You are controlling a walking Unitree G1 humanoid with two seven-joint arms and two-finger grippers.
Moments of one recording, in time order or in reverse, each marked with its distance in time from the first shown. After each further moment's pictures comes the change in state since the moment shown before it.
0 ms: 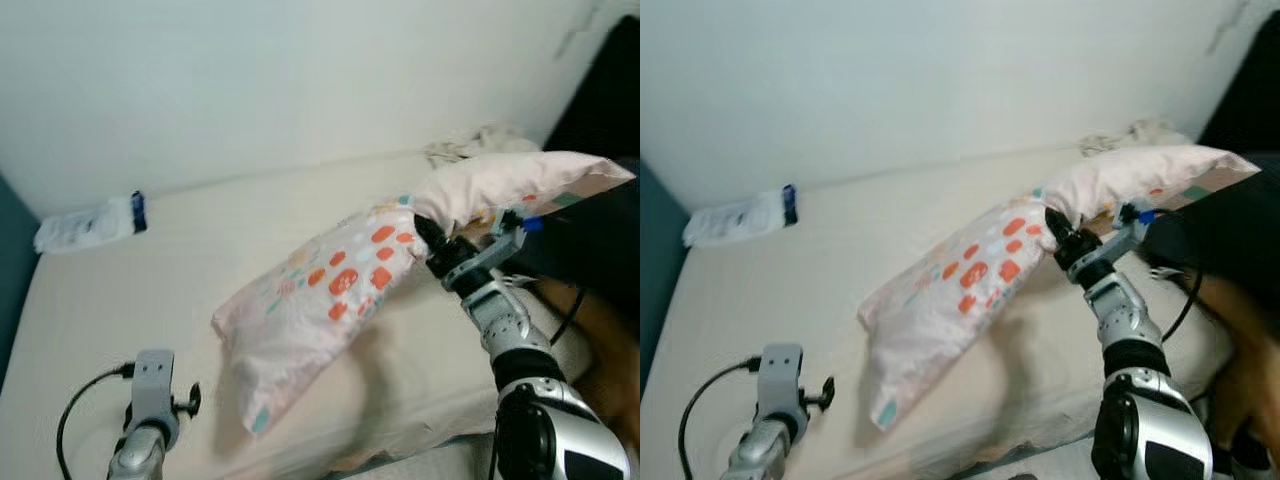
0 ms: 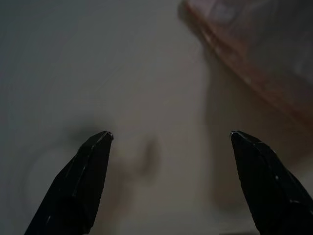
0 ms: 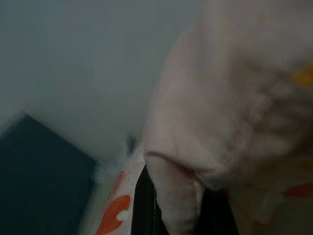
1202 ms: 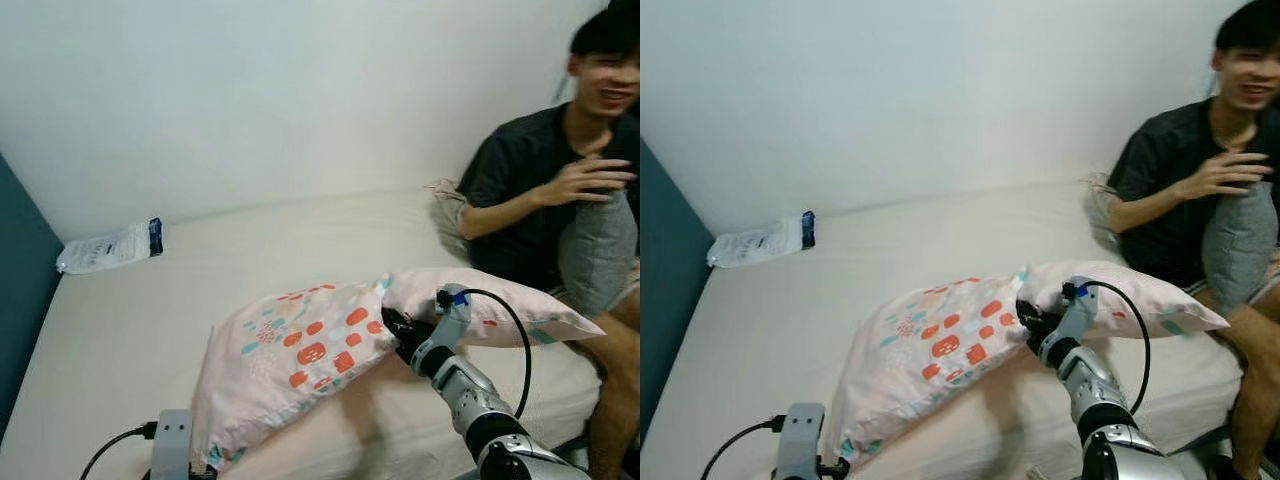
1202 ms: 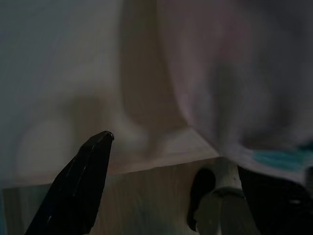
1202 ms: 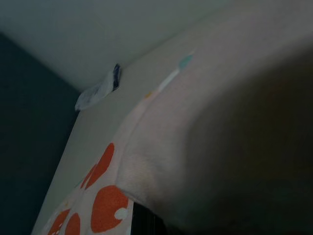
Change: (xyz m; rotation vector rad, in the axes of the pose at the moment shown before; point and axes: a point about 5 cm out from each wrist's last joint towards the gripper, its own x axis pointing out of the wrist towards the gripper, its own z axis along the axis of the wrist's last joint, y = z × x) left arm -0.023 -0.032 -0.053 0.055 0.214 -0.108; right arm -0.031 -0.002 -0.093 -0.073 0.278 -0.094
